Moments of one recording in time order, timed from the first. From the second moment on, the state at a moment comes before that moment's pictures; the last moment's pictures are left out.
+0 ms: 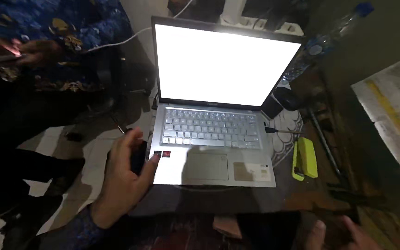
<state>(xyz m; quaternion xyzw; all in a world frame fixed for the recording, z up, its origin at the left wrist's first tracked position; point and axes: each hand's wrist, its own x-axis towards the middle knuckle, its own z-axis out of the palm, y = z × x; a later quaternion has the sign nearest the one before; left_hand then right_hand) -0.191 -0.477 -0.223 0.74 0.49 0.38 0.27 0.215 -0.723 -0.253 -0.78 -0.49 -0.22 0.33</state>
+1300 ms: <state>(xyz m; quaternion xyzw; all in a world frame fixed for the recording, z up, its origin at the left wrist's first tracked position) -0.141 -0.518 -0.226 0.87 0.41 0.26 0.07 0.257 -0.549 -0.129 -0.78 -0.58 -0.08 0.21</state>
